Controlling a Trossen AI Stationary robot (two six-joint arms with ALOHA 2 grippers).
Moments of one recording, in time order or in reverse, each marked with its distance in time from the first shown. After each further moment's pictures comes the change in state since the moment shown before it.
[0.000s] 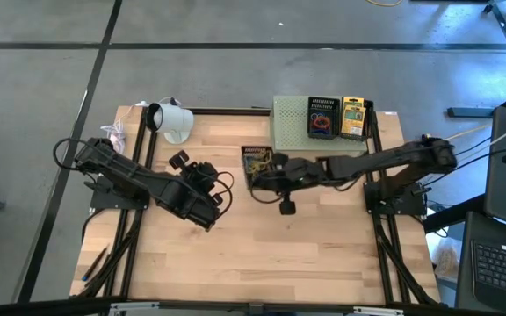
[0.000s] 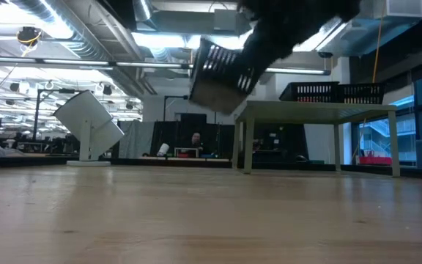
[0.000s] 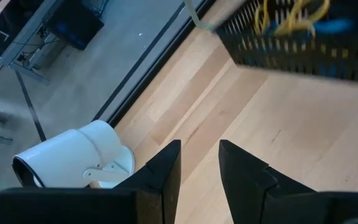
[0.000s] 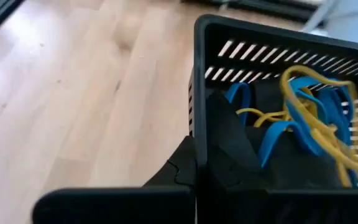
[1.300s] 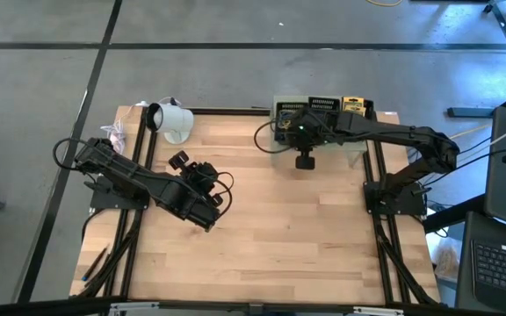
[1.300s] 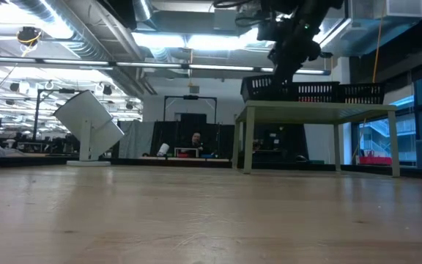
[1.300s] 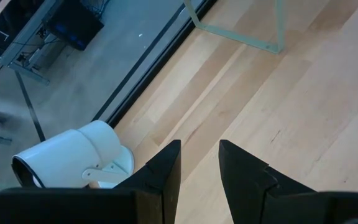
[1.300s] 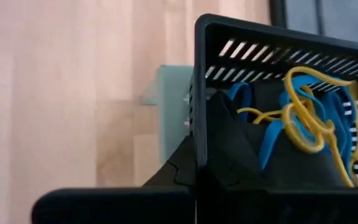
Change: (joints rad) left arm -0.003 0.000 0.000 0.000 -0.005 -0.007; right arm -0.368 -0.043 0.295 -0.739 0.083 -0.242
